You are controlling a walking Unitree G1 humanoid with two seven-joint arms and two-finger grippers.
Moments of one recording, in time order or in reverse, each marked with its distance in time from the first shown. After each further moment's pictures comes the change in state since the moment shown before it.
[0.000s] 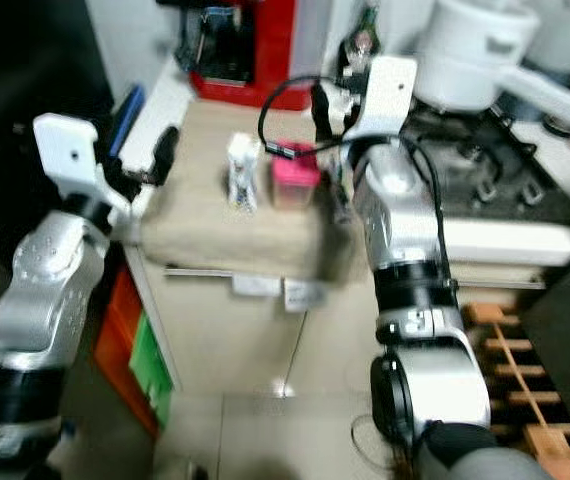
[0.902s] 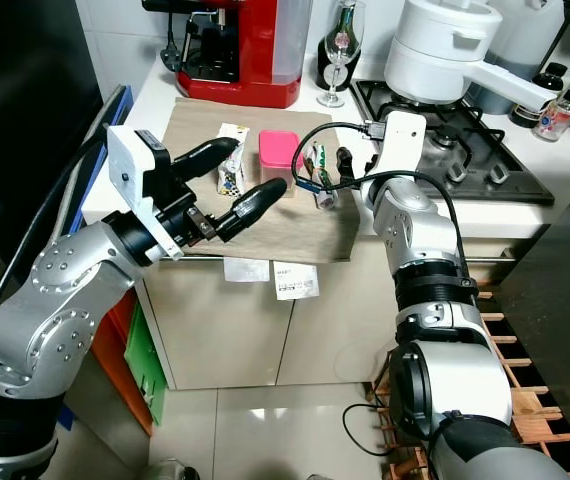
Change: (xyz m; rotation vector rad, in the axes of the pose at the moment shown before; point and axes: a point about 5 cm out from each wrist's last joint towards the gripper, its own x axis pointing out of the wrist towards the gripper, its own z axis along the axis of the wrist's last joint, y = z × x) left arm -0.011 -0.040 0.013 -0.194 0.027 -0.350; right arm 0.001 -0.025 -0.028 -0.046 0.241 -0.061
